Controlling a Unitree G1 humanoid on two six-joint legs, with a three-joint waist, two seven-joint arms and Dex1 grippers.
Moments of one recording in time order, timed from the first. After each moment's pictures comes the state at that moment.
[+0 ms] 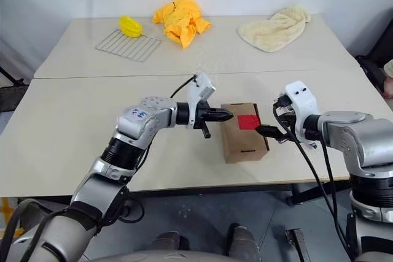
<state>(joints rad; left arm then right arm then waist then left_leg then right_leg) -0.95 0.18 -0.26 0.28 -0.28 0.75 -0.78 -0.60 -0.82 -0.12 -0.30 0.44 1.38 0.66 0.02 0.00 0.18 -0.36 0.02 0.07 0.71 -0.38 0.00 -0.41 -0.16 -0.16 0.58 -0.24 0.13</state>
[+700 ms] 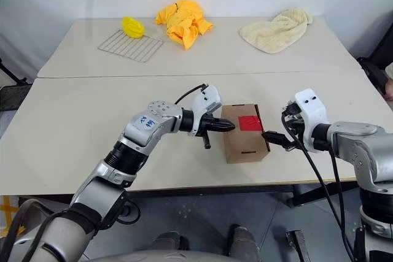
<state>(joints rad) -0.92 0.19 -0.34 0.25 -0.20 0.70 -0.83 -0.48 -0.84 -0.20 -0.35 0.49 1.35 0.64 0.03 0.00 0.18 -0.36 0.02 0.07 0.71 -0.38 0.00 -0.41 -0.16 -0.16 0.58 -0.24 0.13</state>
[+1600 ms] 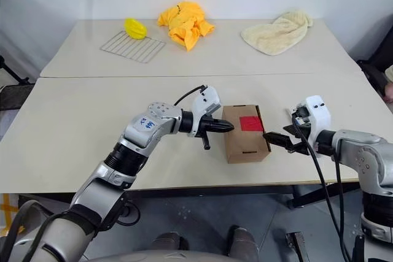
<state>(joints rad) -0.91 0.19 -0.33 0.25 -0.19 0.70 -0.82 -0.40 -0.81 -0.28 -0.21 0.60 1.24 0.66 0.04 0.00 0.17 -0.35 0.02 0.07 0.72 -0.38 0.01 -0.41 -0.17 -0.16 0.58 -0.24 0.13</state>
